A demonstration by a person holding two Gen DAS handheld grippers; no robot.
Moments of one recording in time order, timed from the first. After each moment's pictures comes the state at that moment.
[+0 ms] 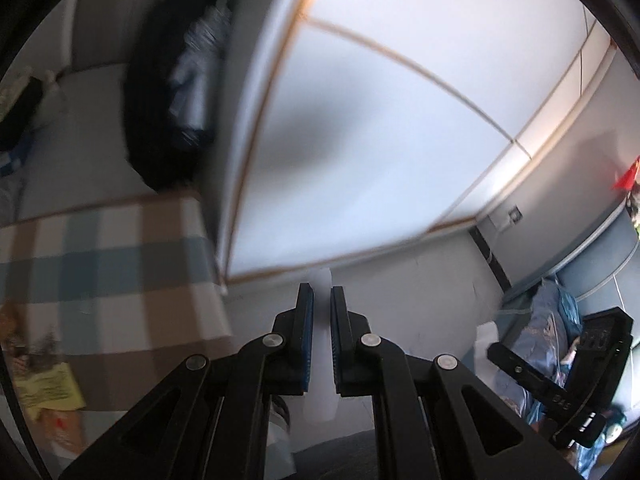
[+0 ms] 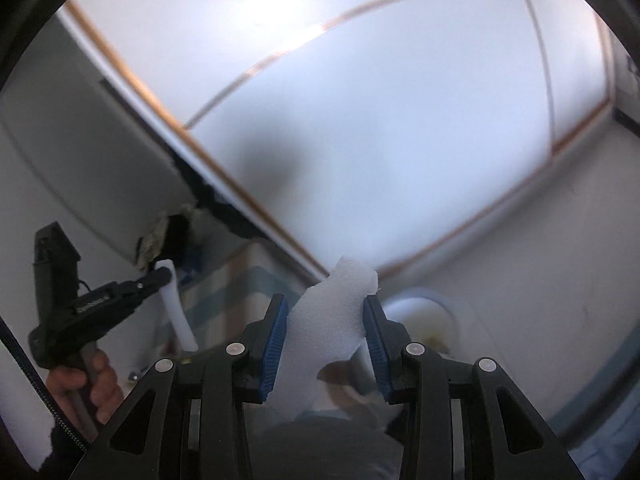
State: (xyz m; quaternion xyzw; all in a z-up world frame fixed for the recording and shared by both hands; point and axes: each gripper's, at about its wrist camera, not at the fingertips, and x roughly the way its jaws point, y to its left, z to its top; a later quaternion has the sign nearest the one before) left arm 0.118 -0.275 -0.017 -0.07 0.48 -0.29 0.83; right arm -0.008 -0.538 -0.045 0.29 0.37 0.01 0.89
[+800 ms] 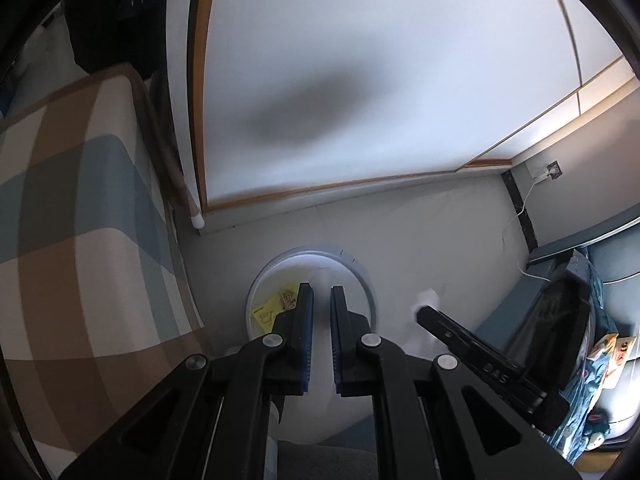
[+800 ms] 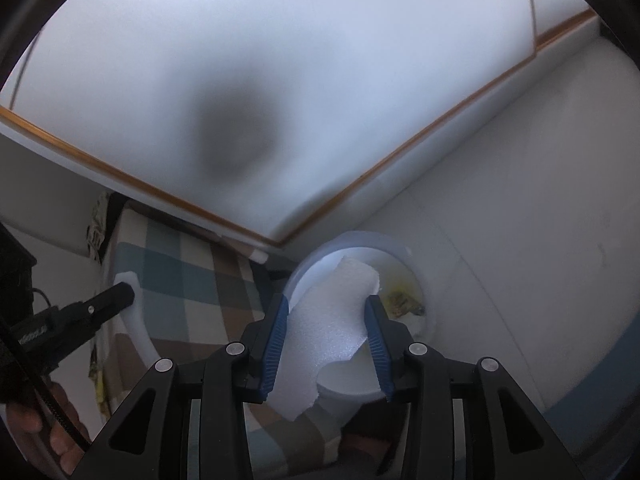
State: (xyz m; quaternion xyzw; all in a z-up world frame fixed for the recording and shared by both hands) left arm 0.155 -0.347 -0.125 -0.05 0.60 -0.25 0.75; right arm 0.102 -0.569 -0.226 0.33 0.49 -0.02 0.80
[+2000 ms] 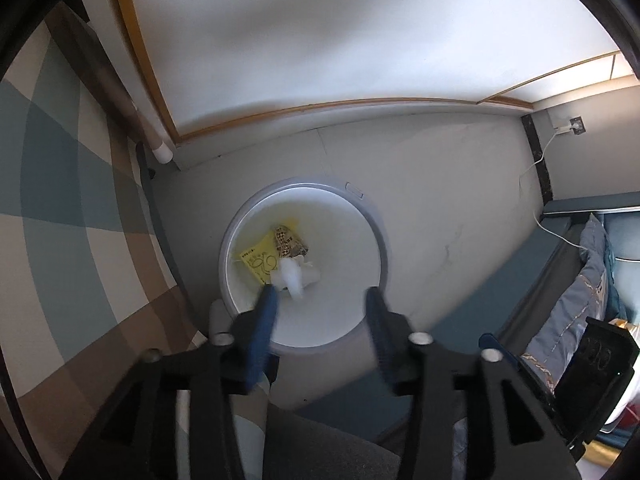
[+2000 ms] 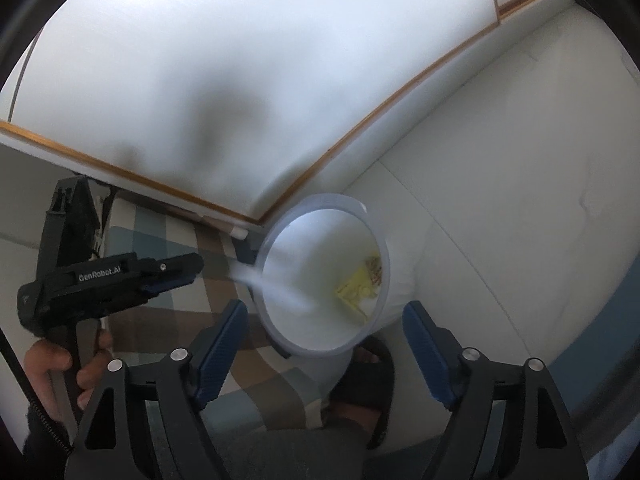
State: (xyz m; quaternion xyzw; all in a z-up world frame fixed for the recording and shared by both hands) left arm 0.160 -0.390 -0.175 0.00 0.70 -0.25 0.67; right arm 0.041 -0.594 -0.233 0.36 0.51 -0.04 0.78
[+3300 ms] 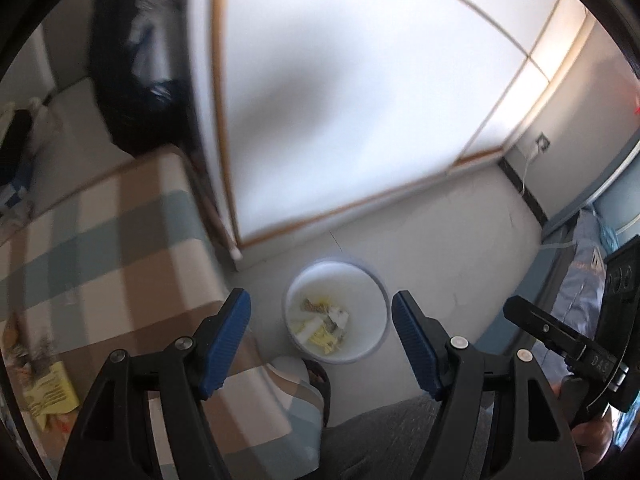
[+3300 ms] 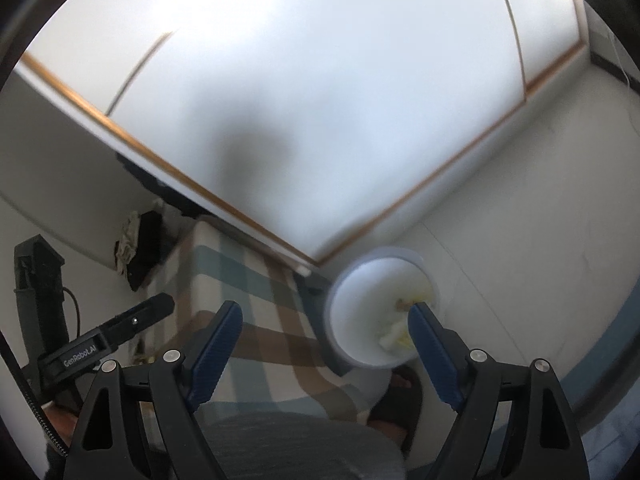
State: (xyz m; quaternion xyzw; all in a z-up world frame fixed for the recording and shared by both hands) left arm 0.103 -0.302 -0.053 0.03 0.50 -0.26 0.82; right arm 0.010 -0.554 -0.111 0.33 0.41 -0.02 0.85
